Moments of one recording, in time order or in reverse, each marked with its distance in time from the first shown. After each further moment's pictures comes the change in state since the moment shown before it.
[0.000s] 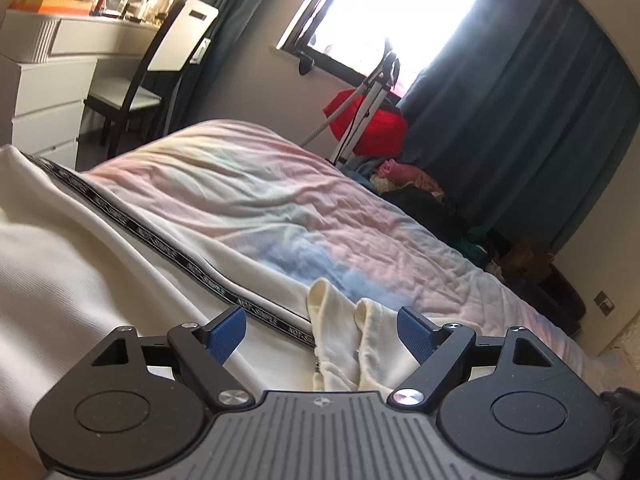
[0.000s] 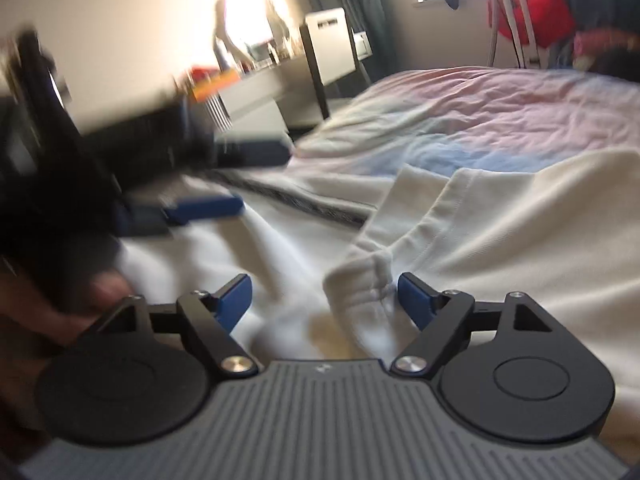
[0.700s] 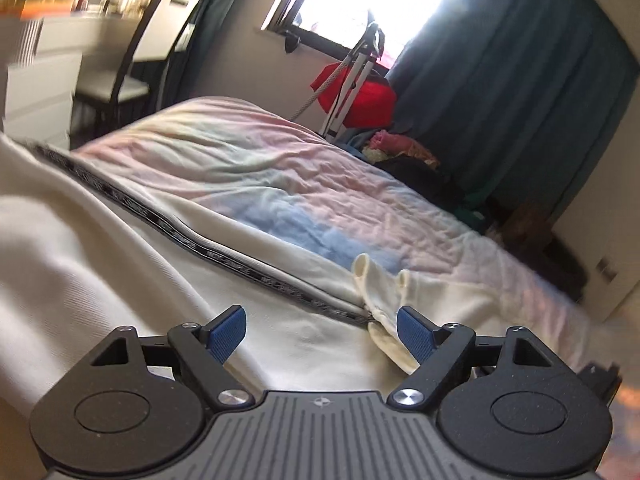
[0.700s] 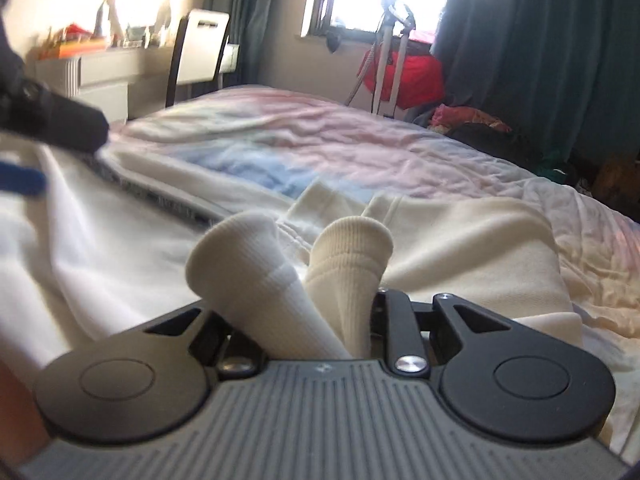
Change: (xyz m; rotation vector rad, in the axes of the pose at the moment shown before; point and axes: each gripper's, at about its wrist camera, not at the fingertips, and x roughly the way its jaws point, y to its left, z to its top) left arm 0.004 -0.029 -0.027 0.033 0.079 -0.014; right arm 0.012 -0.029 -0.030 -0.282 -0.120 -0.620
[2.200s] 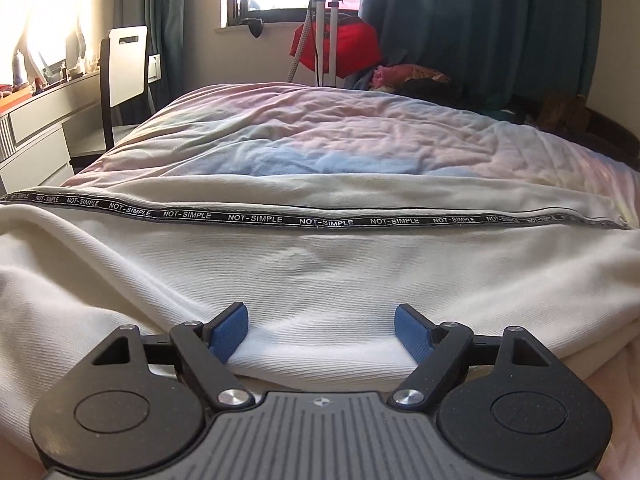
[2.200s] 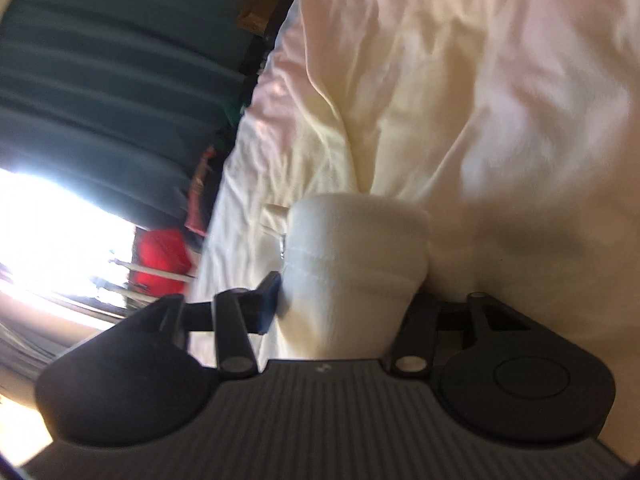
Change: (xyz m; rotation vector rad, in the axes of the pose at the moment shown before) left arm 0.070 -0.052 -0.073 0.393 0.083 0.241; right arm -0.036 -0.342 -0.138 1.521 -0.119 -0.230
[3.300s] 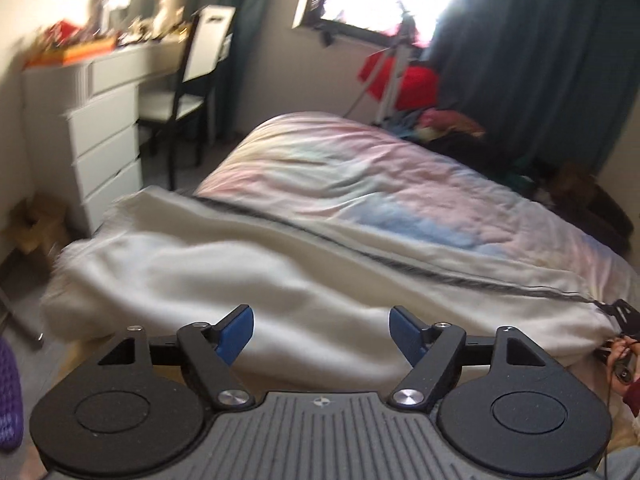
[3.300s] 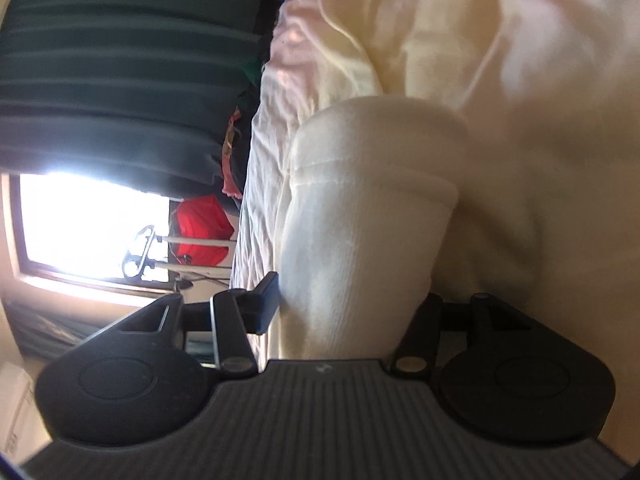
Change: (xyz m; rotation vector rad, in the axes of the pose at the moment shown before) left arm -0.169 0.169 0.046 -0.210 -0.002 -0.067; right arm -0.006 -0.010 -0.023 0.164 0.159 0.154
